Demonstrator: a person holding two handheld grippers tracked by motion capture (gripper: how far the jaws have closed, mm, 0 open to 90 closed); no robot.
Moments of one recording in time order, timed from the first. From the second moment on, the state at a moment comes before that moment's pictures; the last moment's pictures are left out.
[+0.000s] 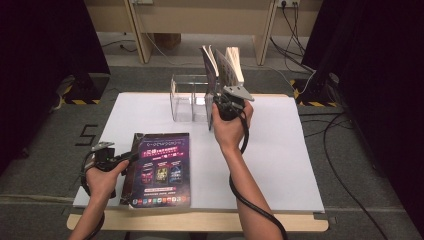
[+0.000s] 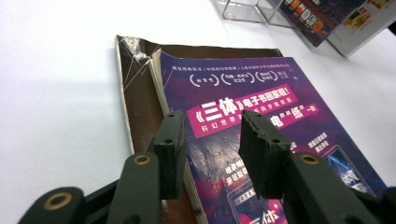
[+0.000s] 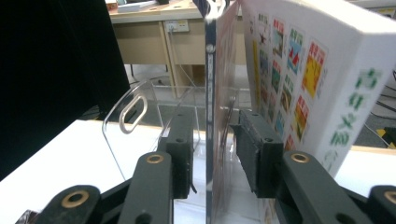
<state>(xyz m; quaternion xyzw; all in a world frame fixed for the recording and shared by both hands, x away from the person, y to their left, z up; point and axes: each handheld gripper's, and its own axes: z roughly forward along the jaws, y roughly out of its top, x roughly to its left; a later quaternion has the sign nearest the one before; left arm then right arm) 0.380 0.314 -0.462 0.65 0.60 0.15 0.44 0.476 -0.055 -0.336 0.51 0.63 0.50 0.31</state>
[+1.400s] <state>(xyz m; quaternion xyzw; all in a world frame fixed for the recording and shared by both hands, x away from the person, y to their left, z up) 0.414 0.317 -0.490 0.68 0.61 0.14 0.38 0.440 -0.122 -0.408 0.56 0.69 0.41 0.21</state>
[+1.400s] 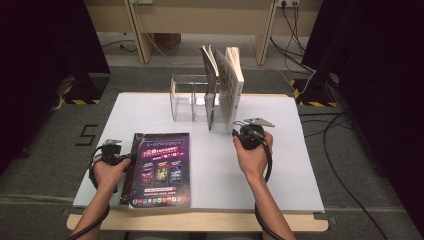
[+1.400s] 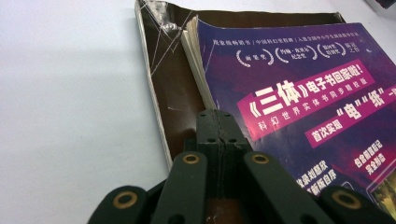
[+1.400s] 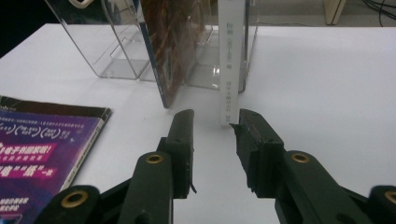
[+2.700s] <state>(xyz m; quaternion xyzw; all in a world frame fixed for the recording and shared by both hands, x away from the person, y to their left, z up) 0.384 0.295 -0.489 0.70 0.59 0.11 0.38 0.472 -0.032 -0.460 0.53 0.77 0.36 0.07</state>
